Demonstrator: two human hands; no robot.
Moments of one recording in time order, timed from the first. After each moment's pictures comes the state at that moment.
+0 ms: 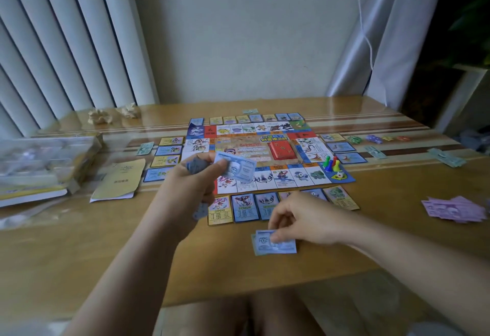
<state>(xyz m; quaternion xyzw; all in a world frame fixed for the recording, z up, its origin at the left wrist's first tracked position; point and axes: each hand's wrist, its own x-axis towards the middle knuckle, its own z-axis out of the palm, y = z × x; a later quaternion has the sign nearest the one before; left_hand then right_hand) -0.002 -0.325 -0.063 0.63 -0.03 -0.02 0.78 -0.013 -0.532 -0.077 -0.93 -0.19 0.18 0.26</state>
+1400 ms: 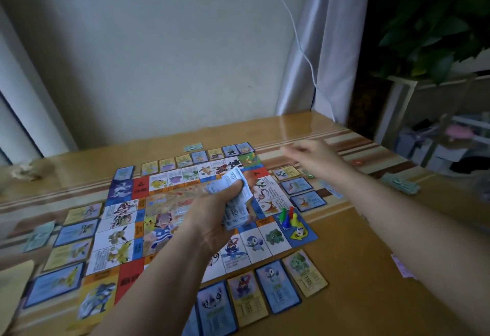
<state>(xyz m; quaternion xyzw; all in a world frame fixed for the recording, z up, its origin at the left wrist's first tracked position) 0.126 -0.464 -0.040 0.53 0.05 -0.23 0.82 0.141 -0.668 -0.020 -0.89 0.06 -0.07 0.45</state>
